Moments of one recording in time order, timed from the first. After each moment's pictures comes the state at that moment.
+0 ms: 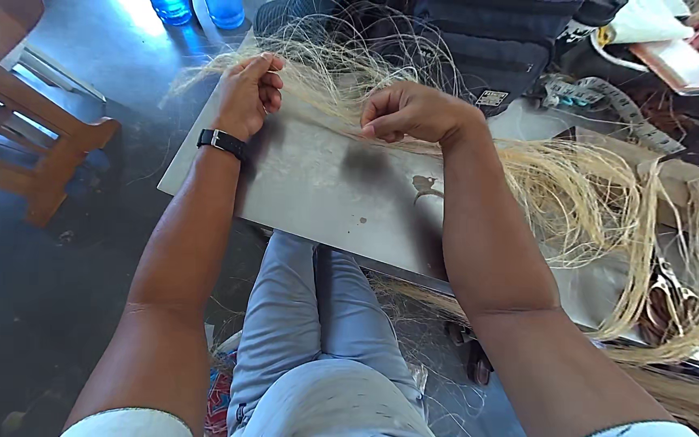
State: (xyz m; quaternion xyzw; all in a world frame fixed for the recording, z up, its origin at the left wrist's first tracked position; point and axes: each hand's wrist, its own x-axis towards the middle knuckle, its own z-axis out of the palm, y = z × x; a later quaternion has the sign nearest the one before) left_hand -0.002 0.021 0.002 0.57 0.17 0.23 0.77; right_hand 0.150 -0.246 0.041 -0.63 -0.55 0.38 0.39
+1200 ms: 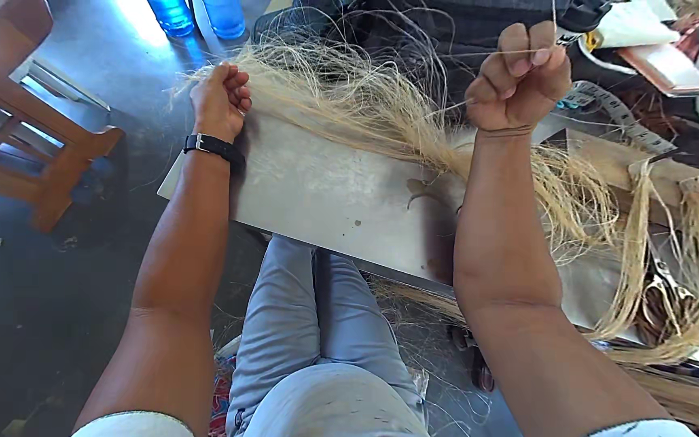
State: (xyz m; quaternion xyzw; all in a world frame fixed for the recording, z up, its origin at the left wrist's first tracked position) left_hand -0.008 0.041 0.003 0.43 0.29 0.34 0.79; right_hand 0.214 -0.318 0.033 -0.14 -0.53 0.29 0.79
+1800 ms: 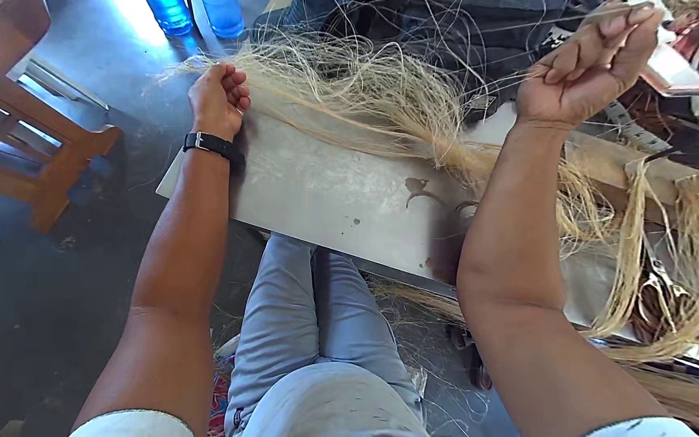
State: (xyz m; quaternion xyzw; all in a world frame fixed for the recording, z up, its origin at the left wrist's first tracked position) left_hand -0.008 0.040 0.004 0.43 0.31 0.35 0.78; right_hand 0.240 -0.361 0.047 -0.08 -0.38 0.08 0.92
